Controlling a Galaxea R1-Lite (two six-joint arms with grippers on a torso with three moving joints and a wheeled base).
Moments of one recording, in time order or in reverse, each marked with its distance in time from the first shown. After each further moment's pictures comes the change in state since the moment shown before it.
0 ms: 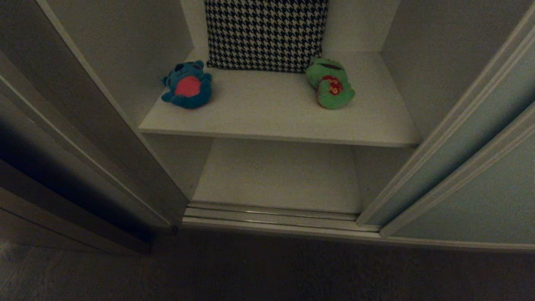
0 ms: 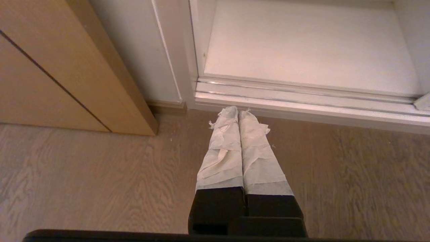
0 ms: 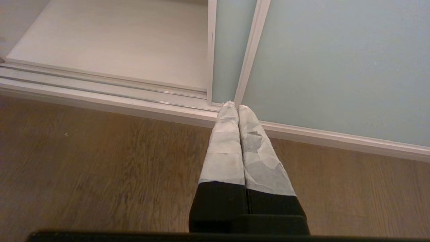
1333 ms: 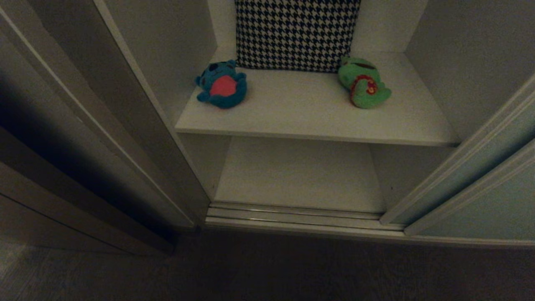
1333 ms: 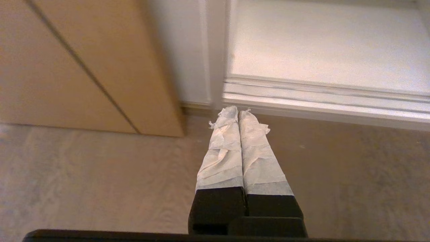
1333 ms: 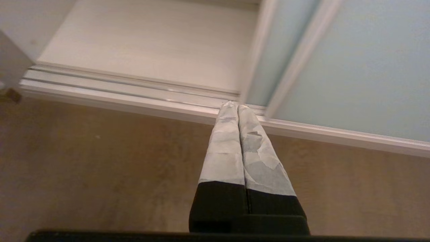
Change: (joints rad) left arm 0.000 0.000 0.000 0.000 0.000 0.004; right arm 0.000 0.000 0.000 0.000 0.000 0.000
